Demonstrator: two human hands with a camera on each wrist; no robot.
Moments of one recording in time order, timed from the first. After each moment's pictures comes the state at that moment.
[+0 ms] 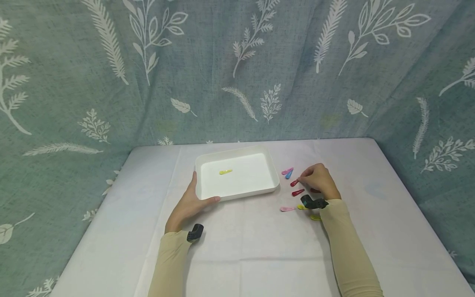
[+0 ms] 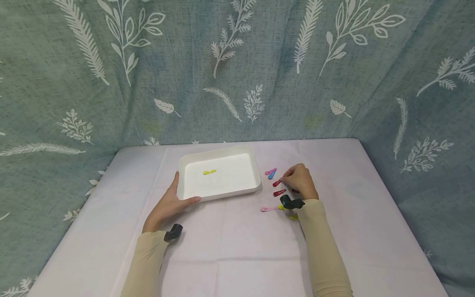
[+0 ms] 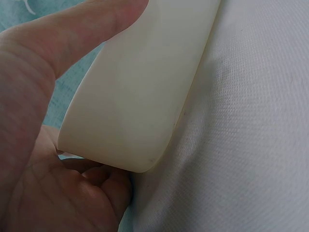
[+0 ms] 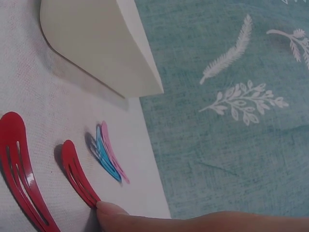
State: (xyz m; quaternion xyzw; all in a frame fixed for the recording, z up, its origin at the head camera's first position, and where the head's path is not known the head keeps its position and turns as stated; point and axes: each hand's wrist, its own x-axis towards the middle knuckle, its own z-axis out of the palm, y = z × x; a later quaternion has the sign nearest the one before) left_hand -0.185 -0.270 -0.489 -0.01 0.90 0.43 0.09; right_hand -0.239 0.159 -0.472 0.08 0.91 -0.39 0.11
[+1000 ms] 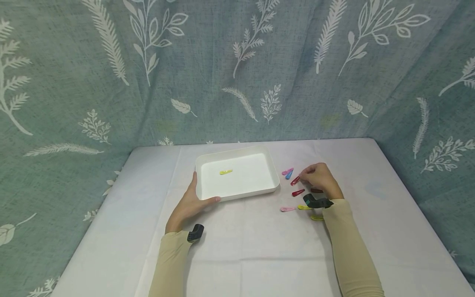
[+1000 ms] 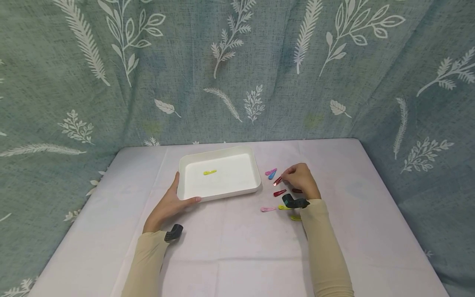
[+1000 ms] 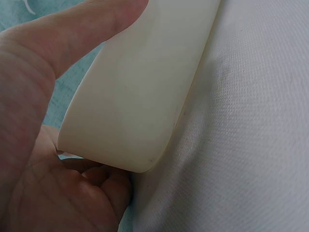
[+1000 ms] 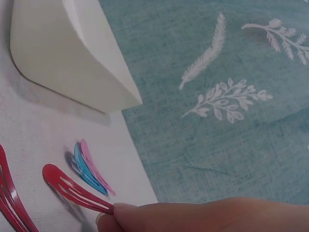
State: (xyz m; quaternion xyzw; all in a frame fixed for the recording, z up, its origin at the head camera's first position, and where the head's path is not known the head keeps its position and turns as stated) left_hand -0.185 -0.270 -0.489 -0.01 0.90 0.43 0.09; right_hand -0.240 0.163 -0.466 0.09 0.89 -0.44 0.12
